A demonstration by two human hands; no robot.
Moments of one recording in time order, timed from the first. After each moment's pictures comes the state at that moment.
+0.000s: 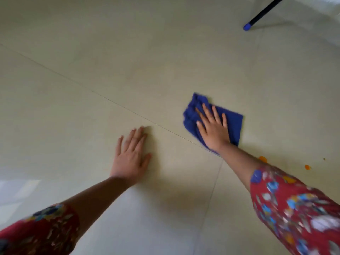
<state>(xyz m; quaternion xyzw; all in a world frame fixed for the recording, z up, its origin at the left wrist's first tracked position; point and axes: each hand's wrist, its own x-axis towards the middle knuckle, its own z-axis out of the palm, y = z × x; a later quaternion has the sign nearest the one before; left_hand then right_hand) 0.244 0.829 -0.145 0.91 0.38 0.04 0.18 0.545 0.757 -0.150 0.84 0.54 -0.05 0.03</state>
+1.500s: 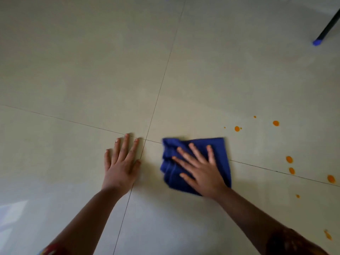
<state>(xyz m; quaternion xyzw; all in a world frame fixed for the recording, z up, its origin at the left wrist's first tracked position) 0.383 0.674 -0.146 0.89 0.36 -0.04 0.26 0.582 0.472 -0.150 0.78 0.62 -0.08 0.00</state>
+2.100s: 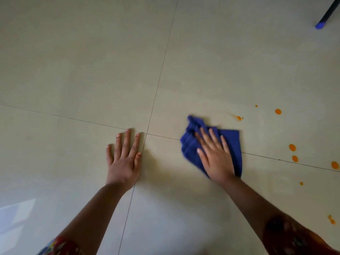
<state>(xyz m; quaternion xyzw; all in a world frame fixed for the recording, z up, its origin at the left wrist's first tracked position) 0.382 0.670 -0.145 0.90 0.36 -0.05 0.24 0.601 0.467 -0.153 0.89 0.46 -0.05 0.01</state>
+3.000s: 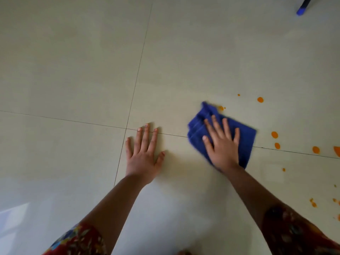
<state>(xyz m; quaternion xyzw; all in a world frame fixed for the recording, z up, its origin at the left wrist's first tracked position) 0.451 0.603 -0.152 0.93 0.29 -0.07 0.20 0.643 0.421 -0.151 0.94 0.34 -0.06 0.01</state>
